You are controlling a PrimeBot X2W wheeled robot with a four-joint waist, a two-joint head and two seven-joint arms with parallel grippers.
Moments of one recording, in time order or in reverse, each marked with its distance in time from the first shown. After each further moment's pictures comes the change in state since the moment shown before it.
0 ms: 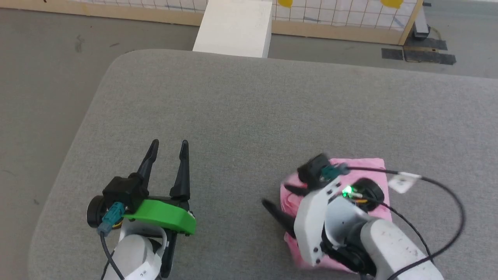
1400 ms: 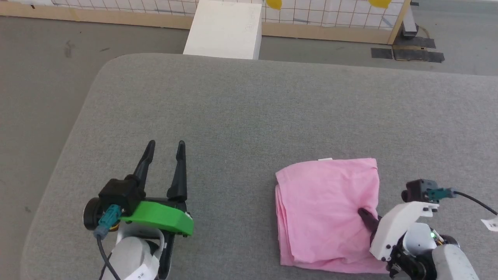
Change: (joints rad) left arm 0.014 0.000 0.009 -0.021 0.001 0.004 0.000; right arm 0.153 0.070 -0.543 0.242 0.065 0.000 -0.112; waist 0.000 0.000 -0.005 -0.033
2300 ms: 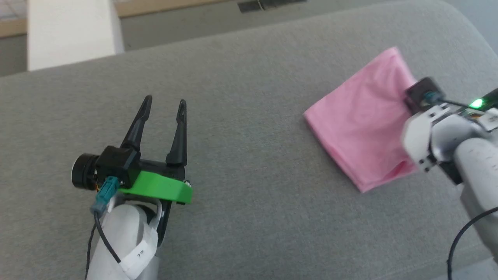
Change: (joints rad) left arm -0.117 0.013 0.002 -0.074 0.105 -0.025 -0.001; right arm -0.498 -0.380 0.415 0.128 -0.415 0.001 -0.158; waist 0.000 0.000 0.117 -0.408
